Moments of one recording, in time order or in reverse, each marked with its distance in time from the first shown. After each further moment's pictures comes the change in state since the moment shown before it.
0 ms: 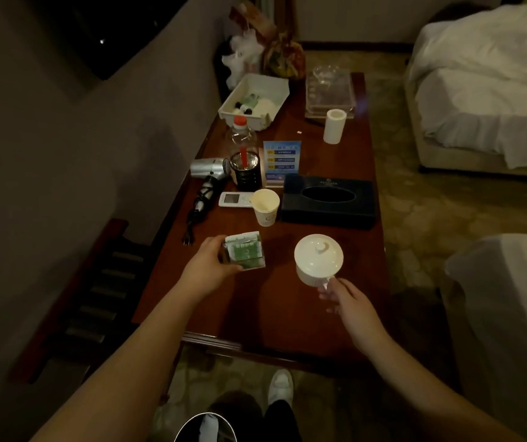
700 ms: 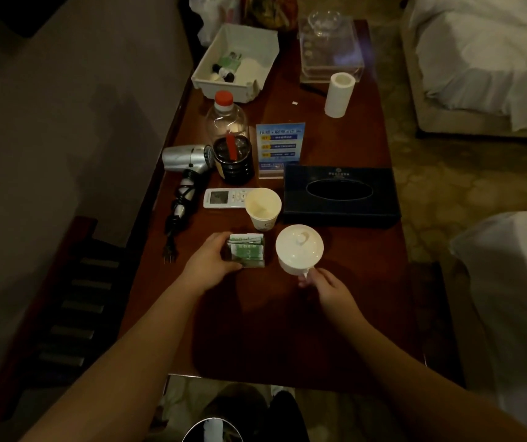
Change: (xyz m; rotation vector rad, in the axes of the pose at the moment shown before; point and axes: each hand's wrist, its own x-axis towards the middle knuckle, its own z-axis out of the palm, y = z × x) left_hand 0.133 -0.044 0.030 0.045 -0.195 -0.012; right_hand 0.109 -0.008 0.058 -0.023 -0.025 0.206
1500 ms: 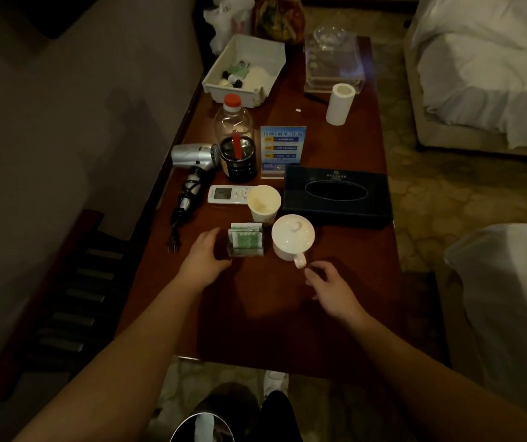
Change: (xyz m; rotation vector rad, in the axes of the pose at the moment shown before) left_hand -0.031 -0.007 0.003 0.016 0.104 -0.108; right_hand -0.012 0.006 -0.018 -0.243 0.014 -0.068
